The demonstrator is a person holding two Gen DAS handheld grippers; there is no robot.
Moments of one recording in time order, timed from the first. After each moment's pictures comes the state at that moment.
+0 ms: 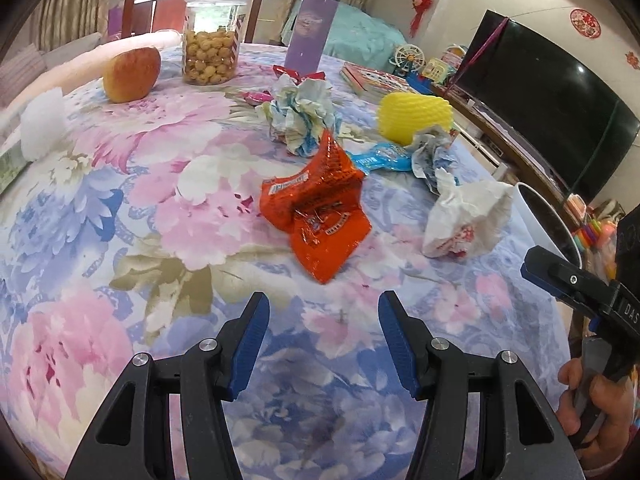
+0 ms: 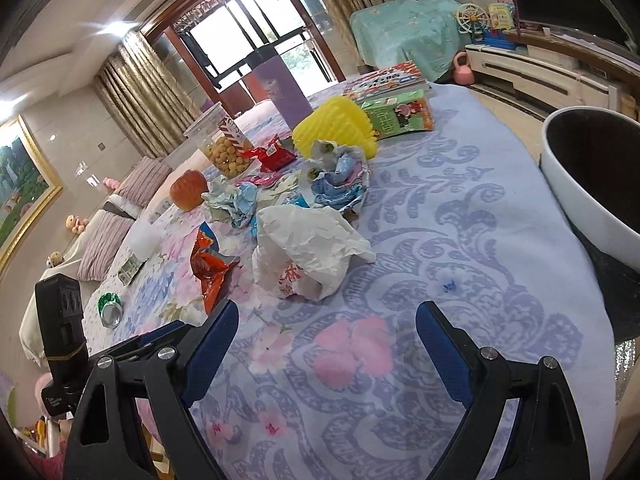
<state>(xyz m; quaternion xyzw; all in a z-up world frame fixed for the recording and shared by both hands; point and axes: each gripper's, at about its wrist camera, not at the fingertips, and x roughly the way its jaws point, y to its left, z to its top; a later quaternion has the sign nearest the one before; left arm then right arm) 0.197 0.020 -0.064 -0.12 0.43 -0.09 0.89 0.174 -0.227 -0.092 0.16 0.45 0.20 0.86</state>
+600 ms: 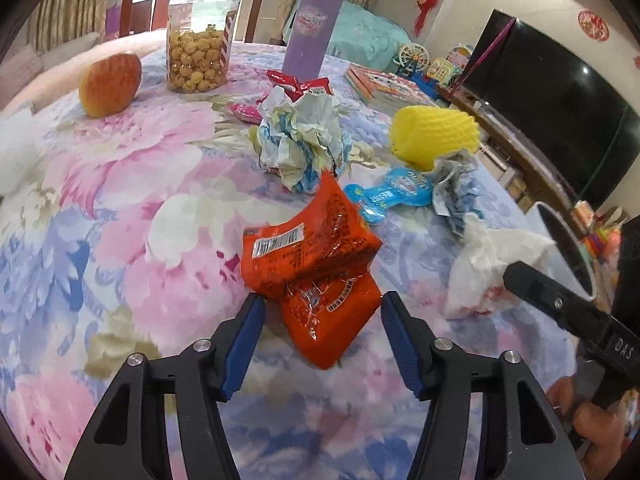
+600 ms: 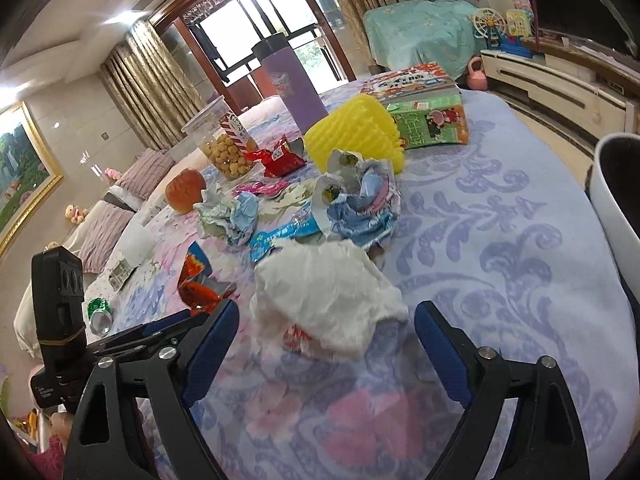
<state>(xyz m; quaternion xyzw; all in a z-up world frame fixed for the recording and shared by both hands) 0.264 0.012 -0.079 -0.11 0.43 -0.08 0.89 0.215 -0.201 -0.104 0.14 0.44 0.22 0.86</state>
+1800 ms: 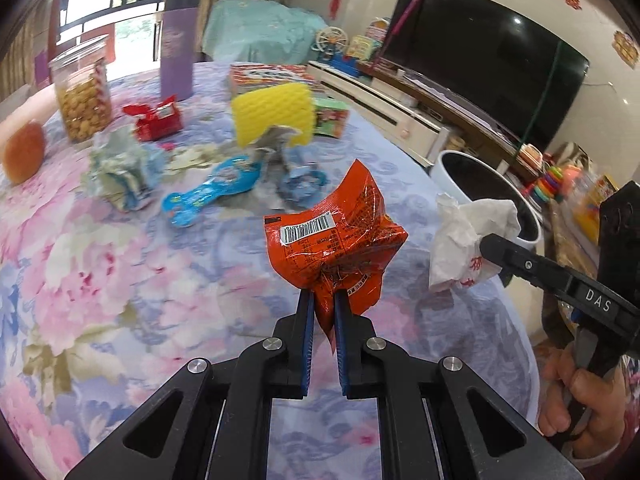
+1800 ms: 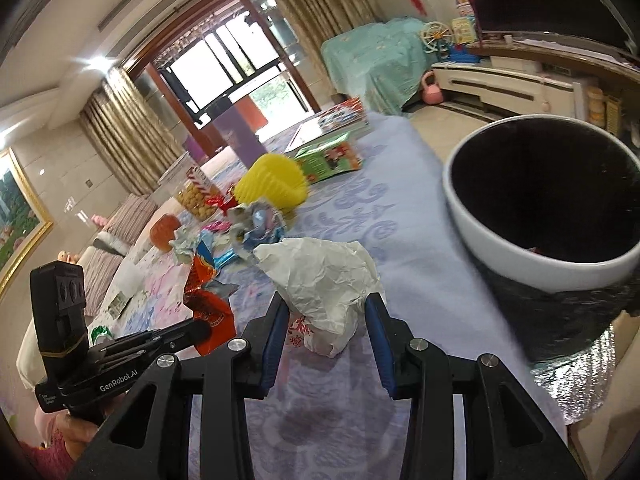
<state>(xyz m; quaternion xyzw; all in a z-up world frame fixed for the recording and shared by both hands) 0.241 -0.082 -0.052 -0.05 0.42 -0.20 0.88 0.167 -0.314 -0.085 0.20 0.40 0.15 0.88</state>
